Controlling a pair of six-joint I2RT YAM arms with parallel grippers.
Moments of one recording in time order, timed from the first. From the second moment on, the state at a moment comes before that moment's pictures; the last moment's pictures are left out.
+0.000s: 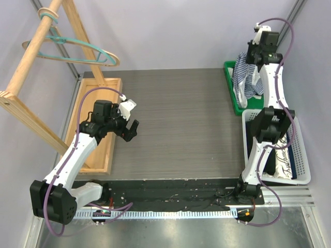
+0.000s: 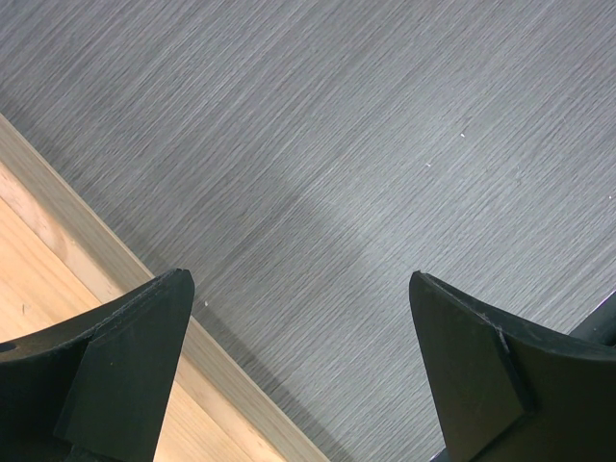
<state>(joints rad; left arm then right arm) -0.24 1.12 0.92 -0.58 0.37 0.37 -0.14 2.14 2.25 -0.63 -0.04 -0.06</state>
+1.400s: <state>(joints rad) -0.21 1.08 0.91 -0.58 0.38 0.36 0.44 1.84 1.91 -0.66 -0.12 -0.21</state>
